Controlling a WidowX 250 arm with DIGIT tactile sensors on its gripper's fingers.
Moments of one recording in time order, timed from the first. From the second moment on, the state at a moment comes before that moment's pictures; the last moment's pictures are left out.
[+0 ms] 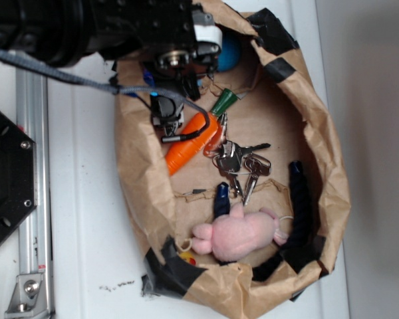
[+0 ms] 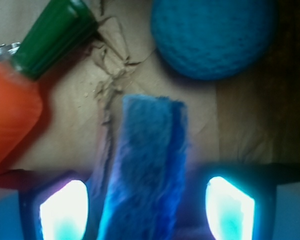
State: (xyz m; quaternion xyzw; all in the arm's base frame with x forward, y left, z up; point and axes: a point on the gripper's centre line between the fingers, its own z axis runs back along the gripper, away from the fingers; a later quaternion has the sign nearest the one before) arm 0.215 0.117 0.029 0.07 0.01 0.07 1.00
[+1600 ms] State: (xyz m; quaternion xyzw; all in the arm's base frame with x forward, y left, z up) arm 0.247 0.059 0.168 -0.06 -0.07 0.18 0.98
